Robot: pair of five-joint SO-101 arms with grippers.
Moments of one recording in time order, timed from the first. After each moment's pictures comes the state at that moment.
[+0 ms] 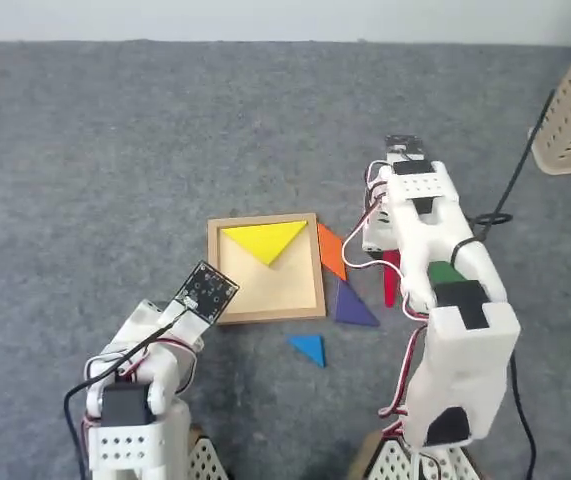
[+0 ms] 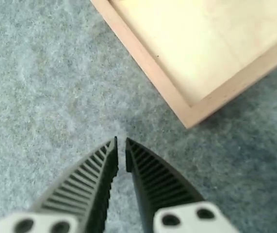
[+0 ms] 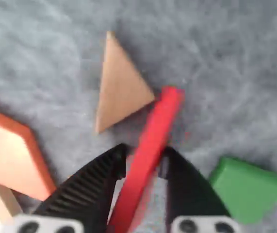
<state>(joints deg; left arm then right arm) -8.7 -103.7 97.1 74.9 -33.7 -11.6 25.1 5.5 69.4 -9.5</state>
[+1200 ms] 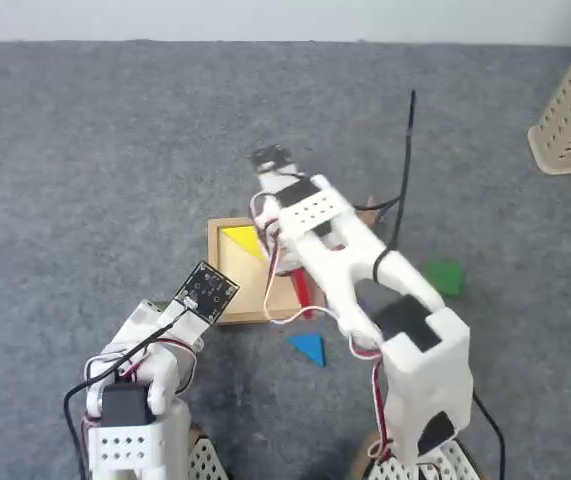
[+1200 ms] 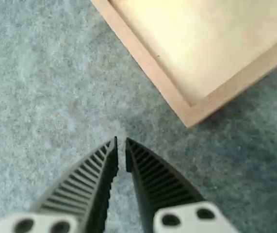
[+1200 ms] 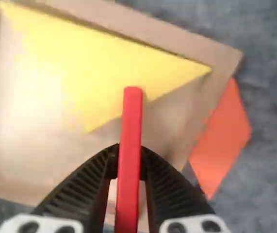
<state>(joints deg) -8.7 -103.7 97.1 74.9 -33.7 -34.6 23.8 1.8 68.7 -9.5</state>
